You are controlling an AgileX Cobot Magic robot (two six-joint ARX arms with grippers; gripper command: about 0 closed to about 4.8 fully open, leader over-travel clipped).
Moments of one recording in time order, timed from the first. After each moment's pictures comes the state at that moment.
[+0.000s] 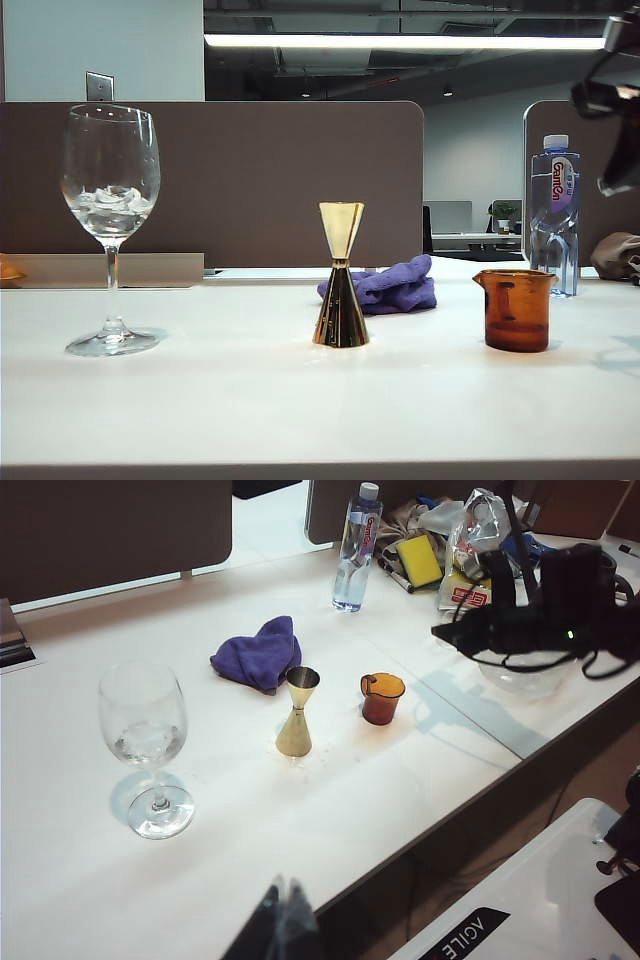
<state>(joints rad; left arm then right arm) -0.41 0.40 1.53 -1.43 0.27 0.00 0.15 1.04 0.53 0.09 -0.05 0.16</state>
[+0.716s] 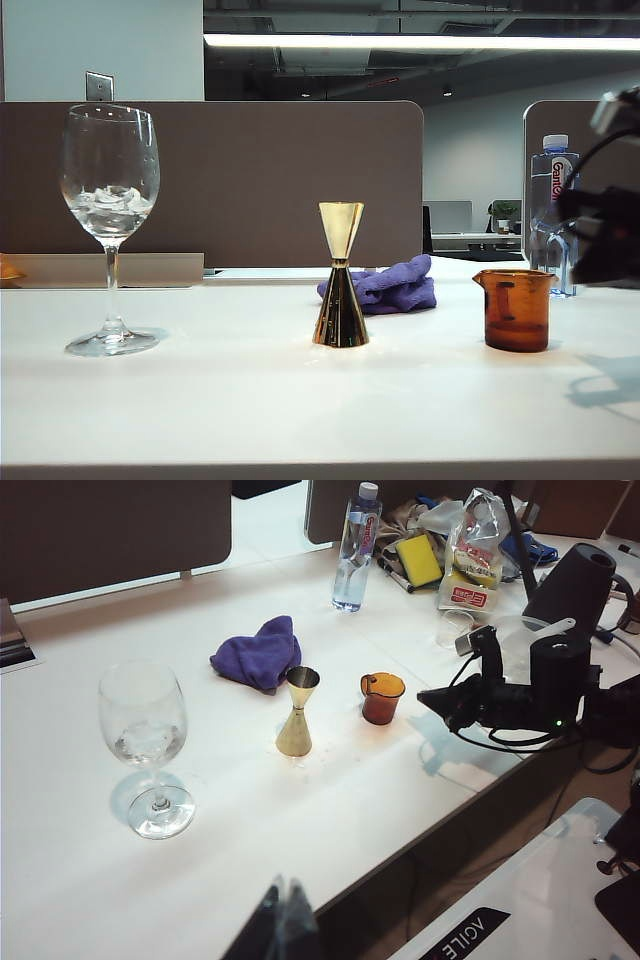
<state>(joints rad) -0.41 0.40 1.53 -1.43 0.27 0.00 0.37 1.14 0.17 0.60 0.08 0.23</state>
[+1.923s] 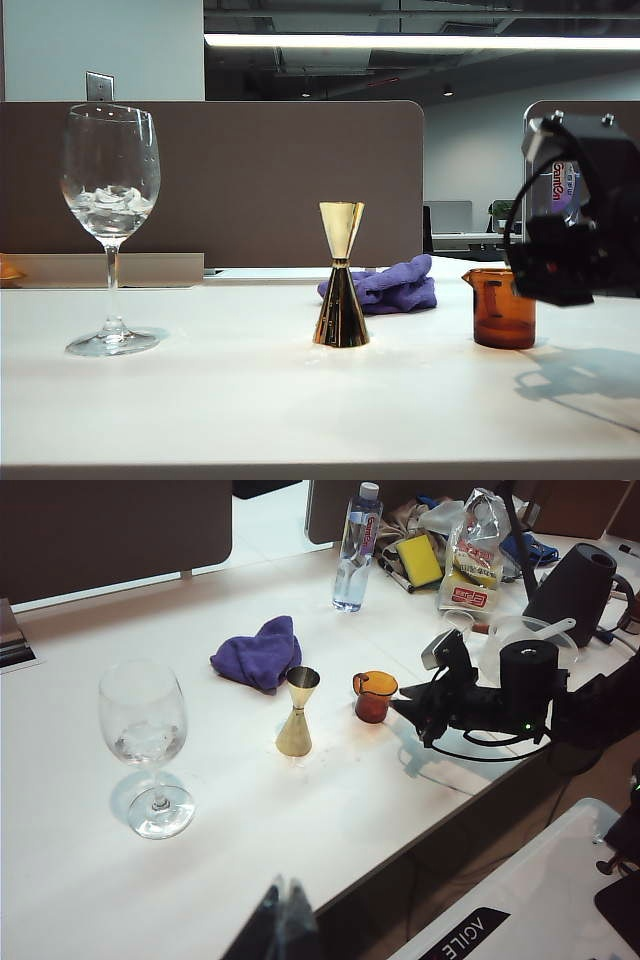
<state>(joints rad) -0.41 0.40 1.53 -1.43 0.27 0.00 0.43 1.41 0.23 0.83 0.11 0.01</state>
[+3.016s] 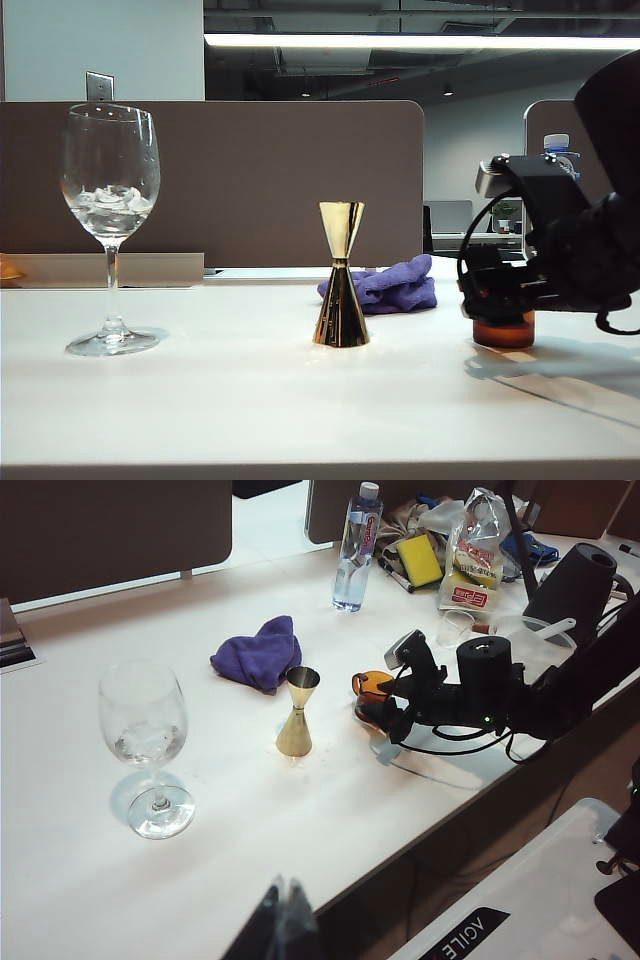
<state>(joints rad) -0.41 0.40 1.53 -1.43 0.27 0.00 0.43 1.64 0.40 0.85 0.11 -0.01</state>
